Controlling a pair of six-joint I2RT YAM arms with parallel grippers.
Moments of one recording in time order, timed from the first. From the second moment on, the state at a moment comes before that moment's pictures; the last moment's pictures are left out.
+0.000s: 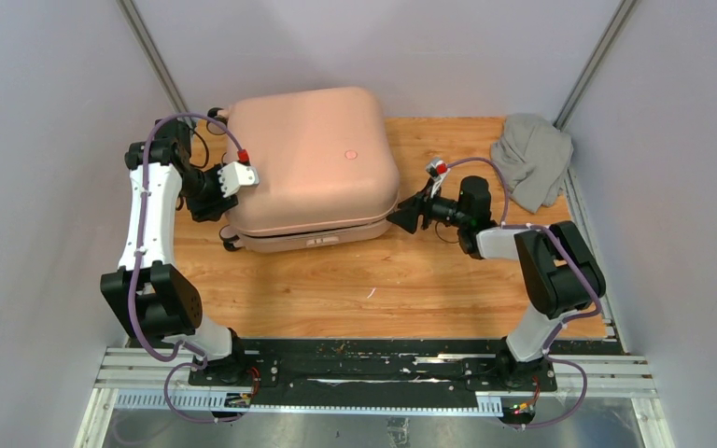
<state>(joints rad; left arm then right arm) 0.19 1.51 1.56 -1.33 0.33 1.41 0.30 1.68 0.71 0.79 -0.82 0.22</state>
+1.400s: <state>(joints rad) 0.12 1.44 1.51 -1.29 0.27 1.29 0.41 1.59 0.66 0.71 -0.55 0.15</state>
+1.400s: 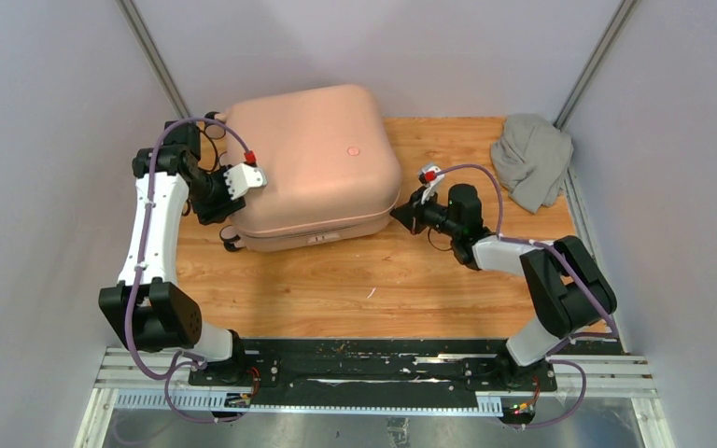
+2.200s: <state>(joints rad) 0.08 1.48 1.69 -1.40 0.24 1.19 0.52 1.49 0.63 0.63 -0.44 0.07</state>
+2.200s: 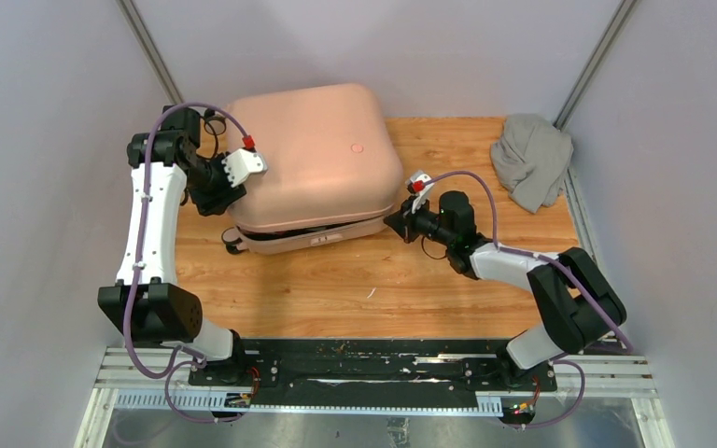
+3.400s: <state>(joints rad) 0.00 1.20 1.26 -1.24 0.13 1.05 0.88 1.70 0.88 0.52 -0.12 0.11</state>
